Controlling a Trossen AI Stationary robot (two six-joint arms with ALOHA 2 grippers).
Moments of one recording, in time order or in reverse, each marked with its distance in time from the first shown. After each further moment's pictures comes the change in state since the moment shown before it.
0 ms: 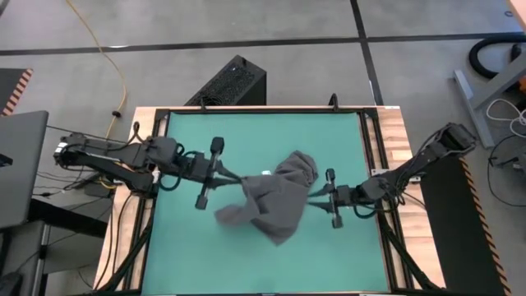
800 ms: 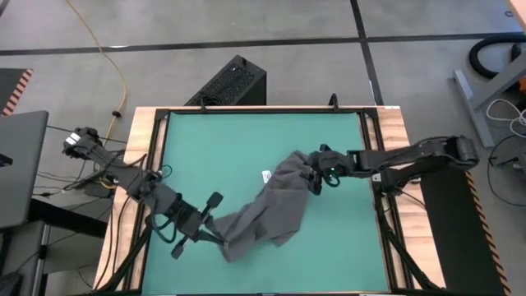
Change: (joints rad) left arm -0.375 0.084 -0.001 -0.124 -0.058 -0.026; right arm -0.527 0.144 0.277 -0.882 -0.262 0.316
